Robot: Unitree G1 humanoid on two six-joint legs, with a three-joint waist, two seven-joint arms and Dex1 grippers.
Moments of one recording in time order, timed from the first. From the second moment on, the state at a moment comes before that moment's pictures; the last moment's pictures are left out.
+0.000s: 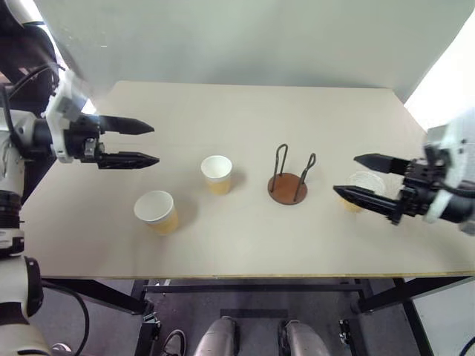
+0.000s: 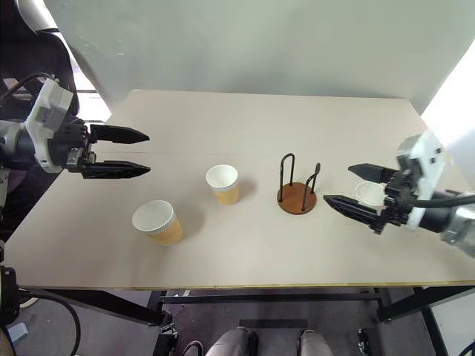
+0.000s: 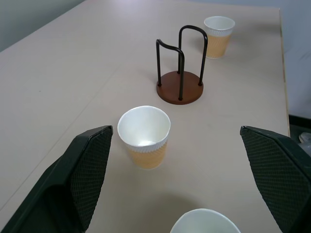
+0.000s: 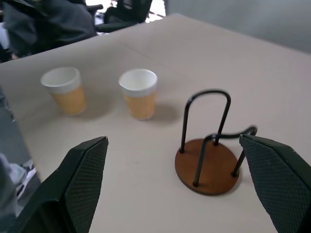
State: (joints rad) left arm -0.94 1.08 -0.01 0.50 -0.49 0.39 -1.58; right arm -0.30 -0.95 -0.38 -0.61 1.05 1.00 0.51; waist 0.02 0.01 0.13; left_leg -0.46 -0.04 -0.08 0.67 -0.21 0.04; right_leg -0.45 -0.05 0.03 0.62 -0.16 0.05
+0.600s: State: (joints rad) left arm -0.93 1.08 -0.01 0.48 -0.49 0.40 -1.58; right arm -0.34 -0.70 -0.09 -0.55 0.82 1.00 0.28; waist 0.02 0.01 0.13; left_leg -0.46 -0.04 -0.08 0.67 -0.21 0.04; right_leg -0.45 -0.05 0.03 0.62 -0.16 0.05
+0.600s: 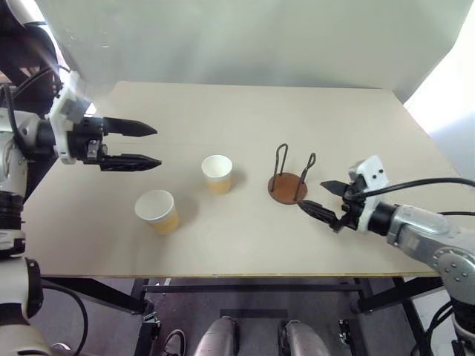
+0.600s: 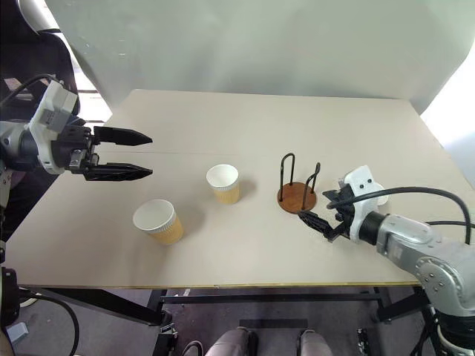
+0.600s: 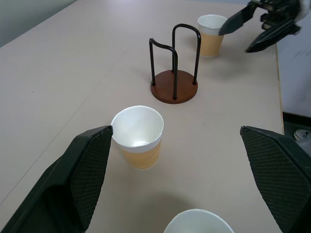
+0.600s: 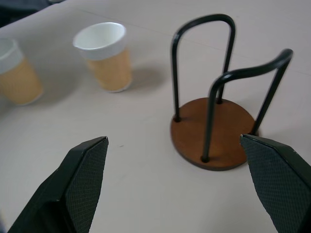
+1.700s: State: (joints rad) left arm -0.88 1.08 0.03 0.41 -0.47 0.41 -1.58; right arm -0.47 -0.44 0.16 -0.20 0.34 0.73 0.36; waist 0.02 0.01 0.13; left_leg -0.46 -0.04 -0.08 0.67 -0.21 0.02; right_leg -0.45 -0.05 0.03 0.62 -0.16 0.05
